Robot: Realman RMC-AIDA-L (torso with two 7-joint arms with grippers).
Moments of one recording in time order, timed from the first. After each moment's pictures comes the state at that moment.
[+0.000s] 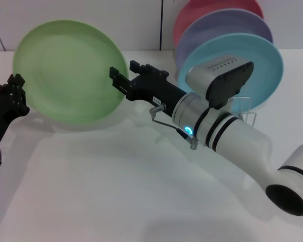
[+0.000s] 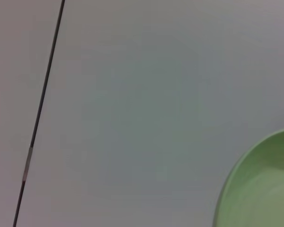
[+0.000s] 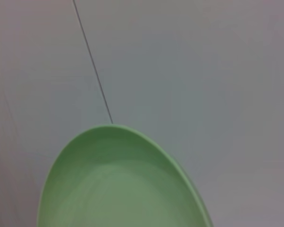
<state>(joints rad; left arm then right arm) -0.50 -2.08 1.10 -0.04 -2.69 -1.31 2.67 0.88 2.09 0.16 0.48 -1.75 -0.82 0.29</state>
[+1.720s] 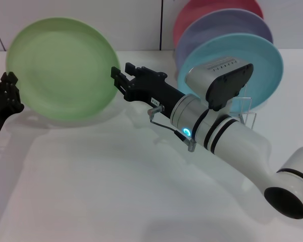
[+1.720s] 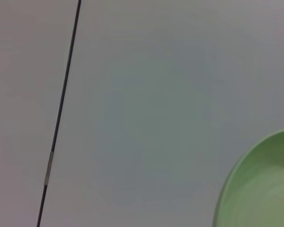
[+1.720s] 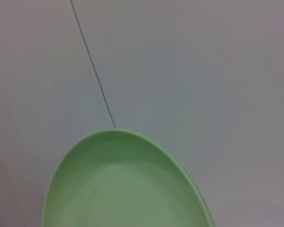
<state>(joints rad) -0.51 -2.08 1.05 -0.05 -2.69 -1.28 2.71 0.87 2.09 0.17 0.50 -1.75 -0.82 0.30</state>
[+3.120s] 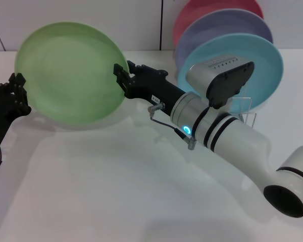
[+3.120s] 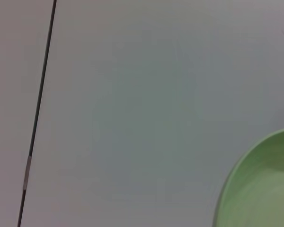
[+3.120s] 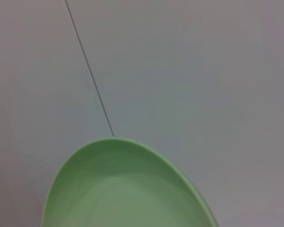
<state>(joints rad) -0.51 -2.08 1.04 -0.07 -2.65 -1.31 2.74 0.87 2.09 0.19 0.50 -1.75 -0.82 0.29</state>
